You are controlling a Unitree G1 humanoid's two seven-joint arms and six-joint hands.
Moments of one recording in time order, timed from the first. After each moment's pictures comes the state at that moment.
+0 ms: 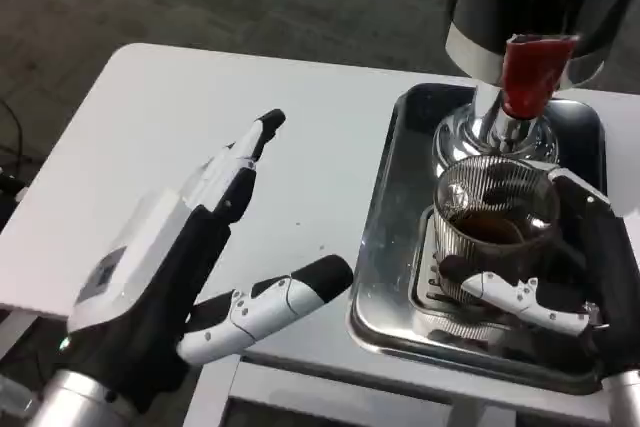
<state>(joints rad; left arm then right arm) 0.06 0.34 0.01 -0.63 0.40 -0.01 -0.21 -0.19 -0.21 -0.04 0.17 -0.27 -0.51 -0.19</state>
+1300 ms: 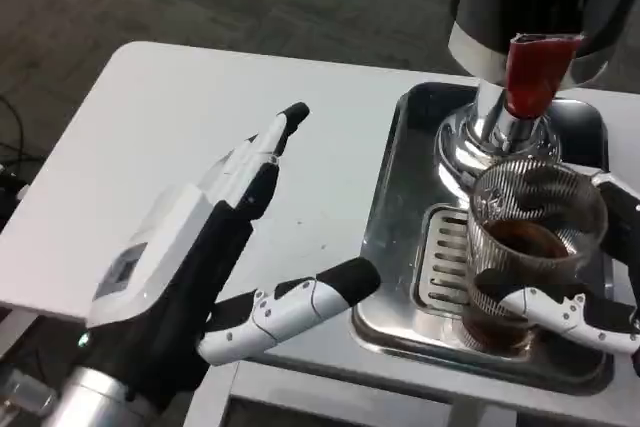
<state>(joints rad) 0.05 0.32 -0.03 -0.66 0.44 0.01 -0.21 -0.04 -0.21 -0.12 -0.05 -0.19 -0.49 -0.07</state>
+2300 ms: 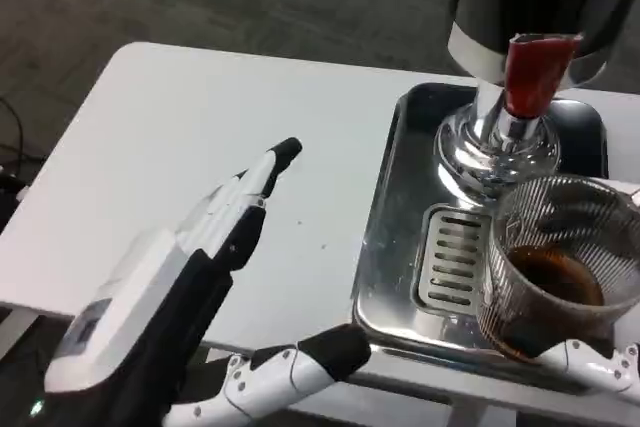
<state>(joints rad) 0.29 0.34 0.05 -0.84 0.37 -0.06 -0.24 0.23 -0.20 -0.14 -0.43 -0.05 -0.45 0.06</state>
